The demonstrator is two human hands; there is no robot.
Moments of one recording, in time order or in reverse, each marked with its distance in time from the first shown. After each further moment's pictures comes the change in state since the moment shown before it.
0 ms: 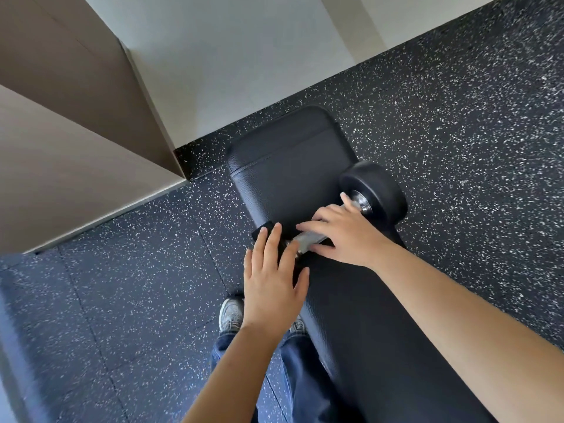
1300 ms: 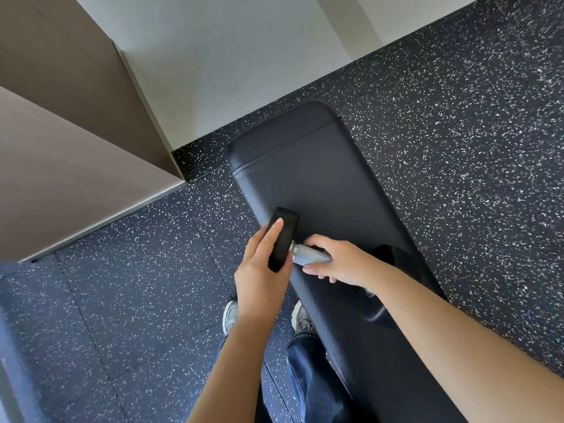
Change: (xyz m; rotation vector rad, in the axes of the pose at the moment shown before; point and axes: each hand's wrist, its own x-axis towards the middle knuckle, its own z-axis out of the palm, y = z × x) left_hand 0.008 -0.016 -0.008 -0.497 0.121 -0.303; right_hand -0.016 -0.040 0.020 0.744 -0.312 0.506
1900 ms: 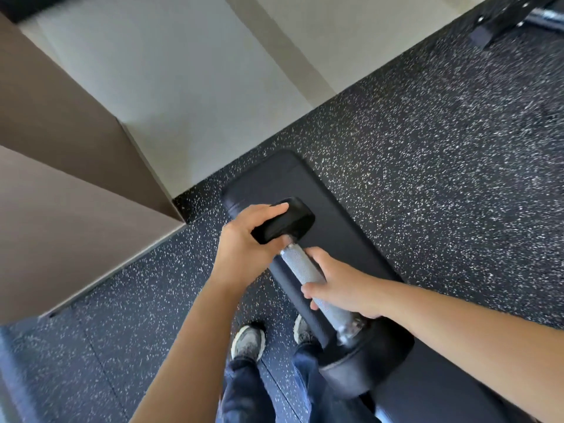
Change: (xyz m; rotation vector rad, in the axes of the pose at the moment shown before) left_hand 0.024 0.128 -0.108 -0.242 -0.328 0.264; right_hand -0.152 -0.106 -0.020 0.312 0.048 0.043
